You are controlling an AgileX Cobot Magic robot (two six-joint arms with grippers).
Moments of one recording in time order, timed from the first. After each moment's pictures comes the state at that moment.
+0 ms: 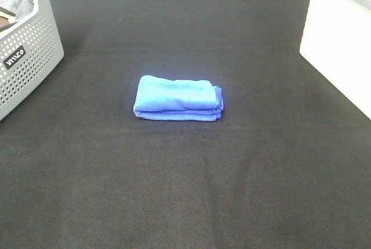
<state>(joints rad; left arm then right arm) -0.18 0.08 -0.51 -0.16 1.06 0.21 0.18 0.11 -0.51 0.06 1.07 -0.06</state>
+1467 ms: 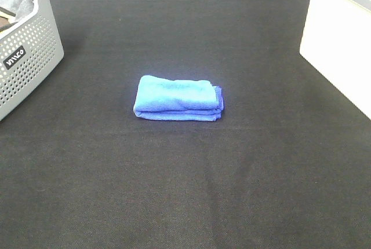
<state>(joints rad) 0.00 0.00 -0.51 -0.16 1.06 0.21 0.00 -0.01 -0.50 0.08 1.07 -0.06</state>
